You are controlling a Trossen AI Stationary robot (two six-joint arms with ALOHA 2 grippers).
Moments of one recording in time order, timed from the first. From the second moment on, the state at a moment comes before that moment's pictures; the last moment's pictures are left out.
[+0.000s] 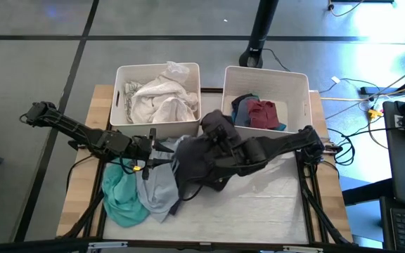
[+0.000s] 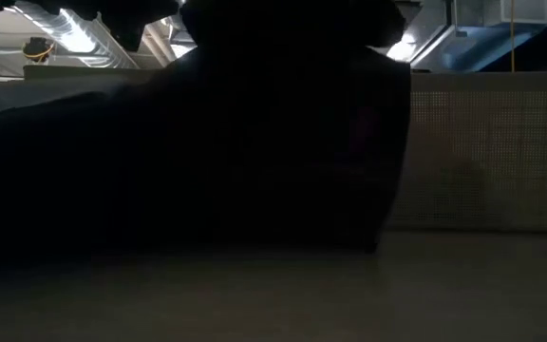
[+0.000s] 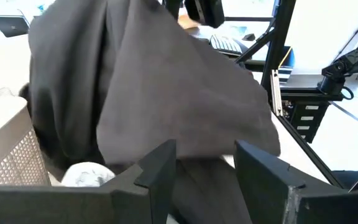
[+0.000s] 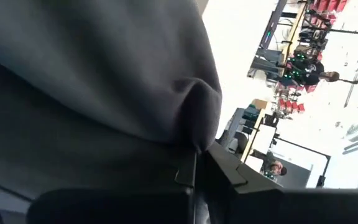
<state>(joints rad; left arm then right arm) -0.34 0.85 0.48 0.22 -0.33 -0.07 0.34 2.03 2.32 -1.46 0.93 -0.58</state>
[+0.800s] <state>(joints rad) -0.32 0.92 0.48 0.35 -0.33 -0.05 0.34 1.95 2.35 -1.45 1.03 -0.59</state>
